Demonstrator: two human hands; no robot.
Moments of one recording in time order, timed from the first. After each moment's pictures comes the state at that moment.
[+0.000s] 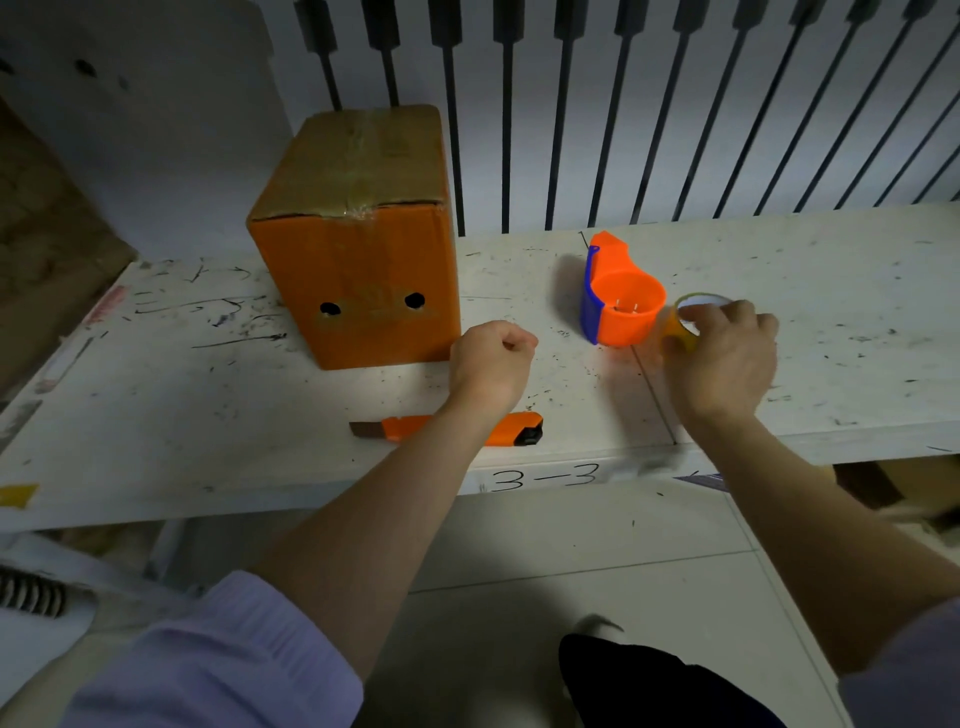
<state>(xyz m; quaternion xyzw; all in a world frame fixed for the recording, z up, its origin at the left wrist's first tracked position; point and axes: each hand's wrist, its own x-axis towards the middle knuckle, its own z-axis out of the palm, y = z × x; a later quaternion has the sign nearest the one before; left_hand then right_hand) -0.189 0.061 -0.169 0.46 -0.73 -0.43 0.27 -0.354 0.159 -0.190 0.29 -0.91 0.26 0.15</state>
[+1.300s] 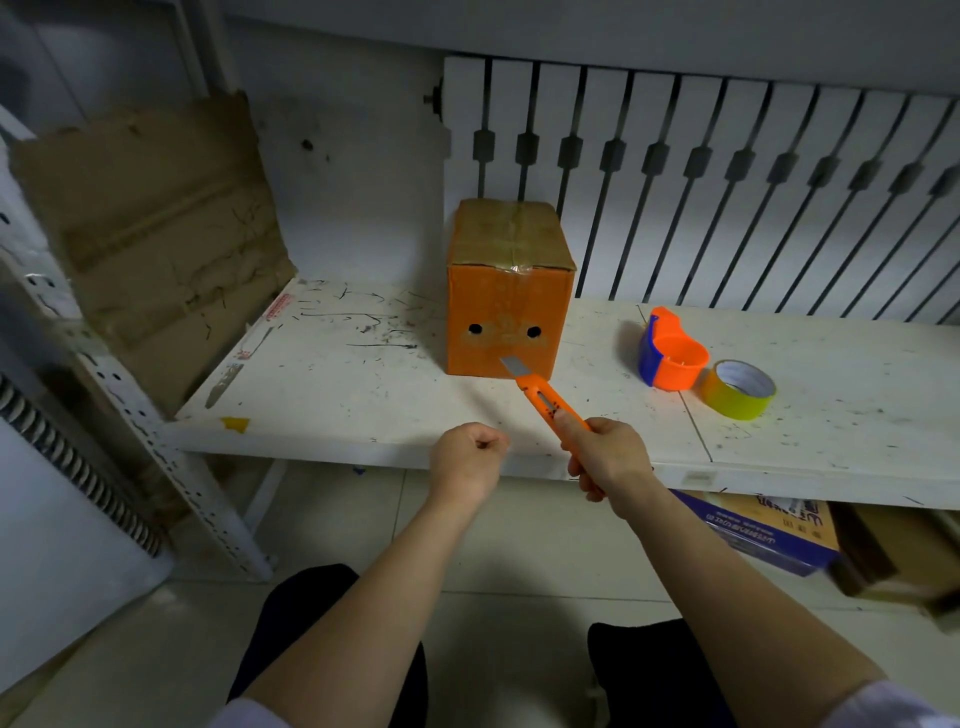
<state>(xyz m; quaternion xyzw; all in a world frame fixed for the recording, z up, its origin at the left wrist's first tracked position) -0.007 0.121 -0.162 0.53 -0.63 -0.48 0.30 -0.139 0.180 -0.137 0.30 -0.81 0.39 -0.33</state>
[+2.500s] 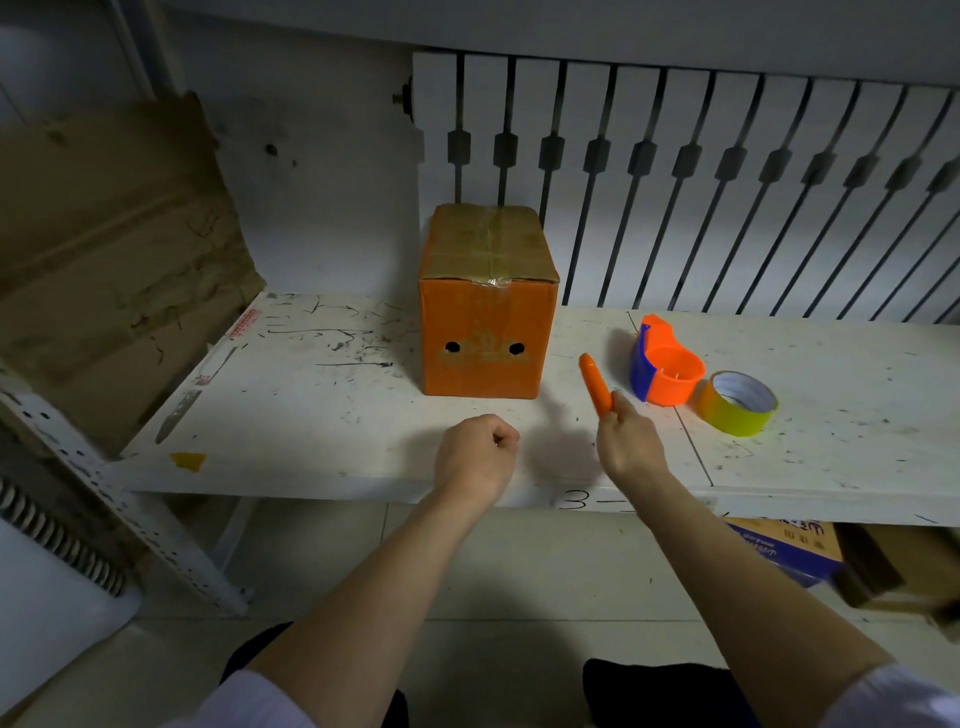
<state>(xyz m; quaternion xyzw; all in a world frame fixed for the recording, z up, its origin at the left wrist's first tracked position) -0.050 0.087 -0.158 0.49 -0.74 -0.39 0.25 -0.201 0.139 -0.156 0.32 -0.87 0.34 -0.17</state>
